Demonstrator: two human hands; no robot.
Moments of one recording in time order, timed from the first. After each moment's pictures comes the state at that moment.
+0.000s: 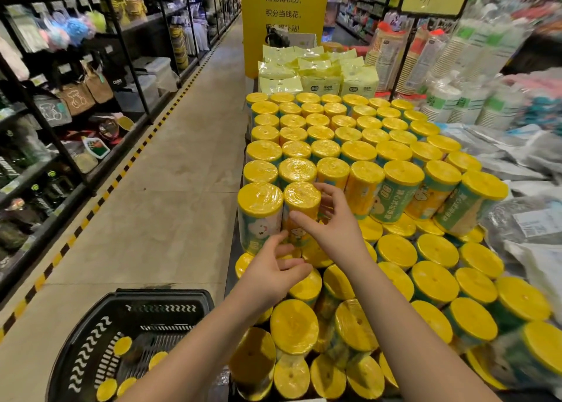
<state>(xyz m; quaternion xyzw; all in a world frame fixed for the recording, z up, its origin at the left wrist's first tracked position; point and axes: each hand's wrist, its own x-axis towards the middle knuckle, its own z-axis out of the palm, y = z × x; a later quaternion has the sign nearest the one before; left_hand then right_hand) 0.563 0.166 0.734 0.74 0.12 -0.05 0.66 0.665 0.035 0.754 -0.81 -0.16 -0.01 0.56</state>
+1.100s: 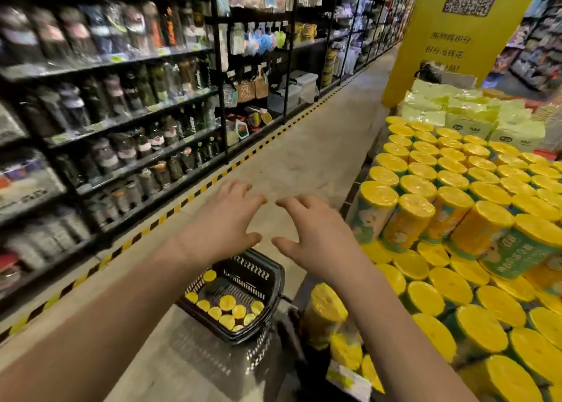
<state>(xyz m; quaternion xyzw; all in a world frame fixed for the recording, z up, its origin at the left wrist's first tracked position) 0.366 0.276 0.829 0.97 0.25 0.06 0.03 0.492 0.135 0.831 -0.80 -0.58 -0.02 0.15</state>
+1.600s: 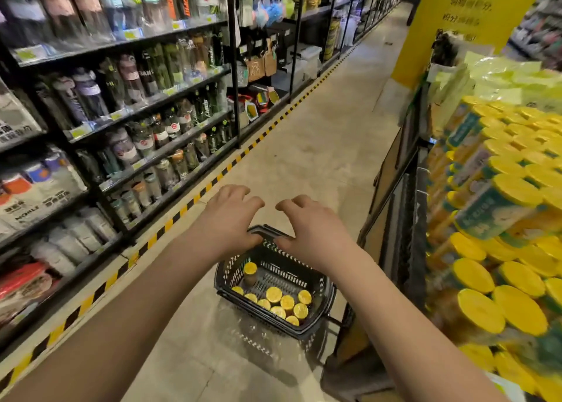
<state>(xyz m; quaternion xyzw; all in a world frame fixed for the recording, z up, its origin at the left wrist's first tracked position) 0.232 0.488 0.782 0.96 0.25 -0.02 0.07 0.355 0.354 0.779 -0.83 -0.54 0.04 0.07</state>
